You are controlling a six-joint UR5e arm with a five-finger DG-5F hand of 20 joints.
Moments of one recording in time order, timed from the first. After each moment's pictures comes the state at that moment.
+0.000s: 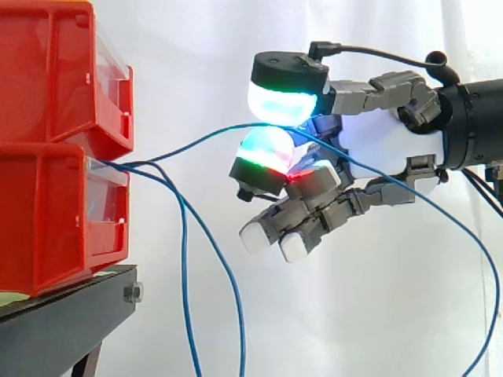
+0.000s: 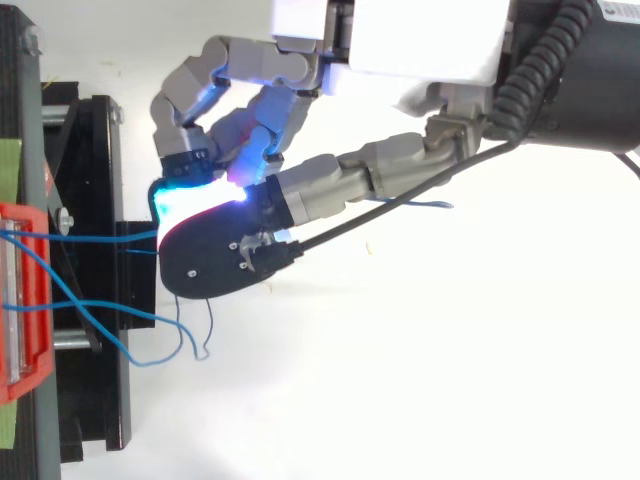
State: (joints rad) arm 0.04 -2.28 -0.98 -3.12 -1.43 -0.26
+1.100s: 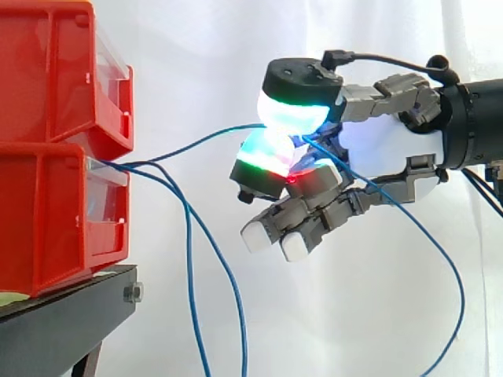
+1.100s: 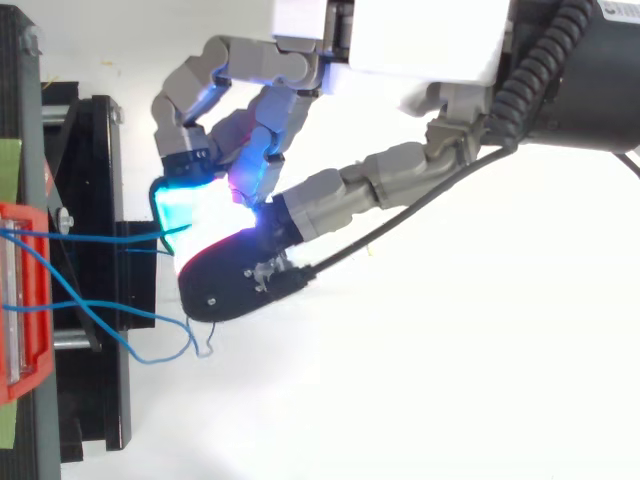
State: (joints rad) arm 0.04 -2.28 -0.98 -3.12 -1.43 -0.26
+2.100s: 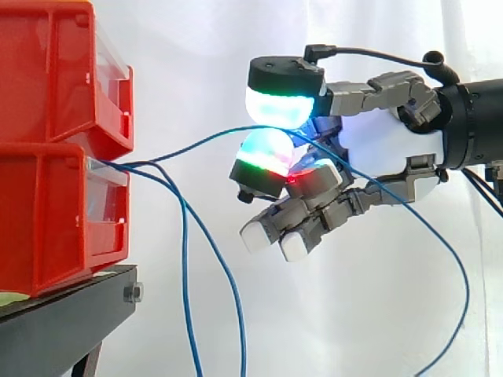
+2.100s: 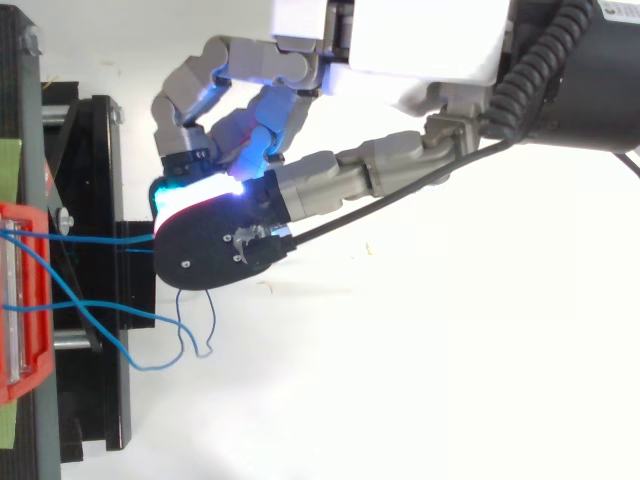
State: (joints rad) arm 0.04 -2.28 -0.98 -3.12 -1.43 -0.26
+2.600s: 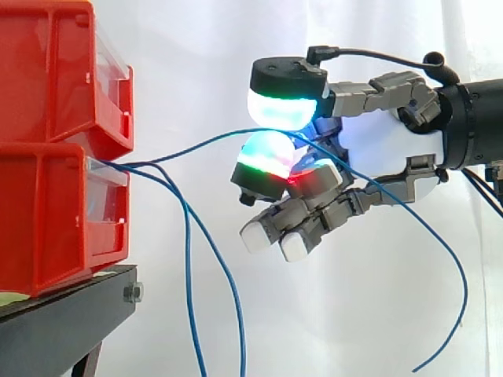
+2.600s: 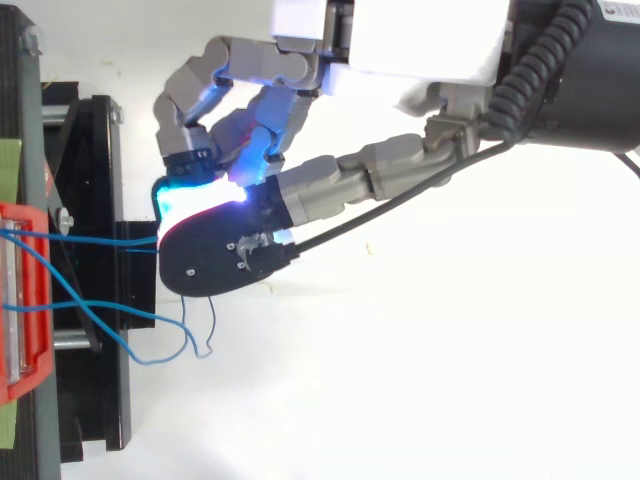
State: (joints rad) arm 0.04 -2.28 -0.98 -3.12 -1.43 -0.26
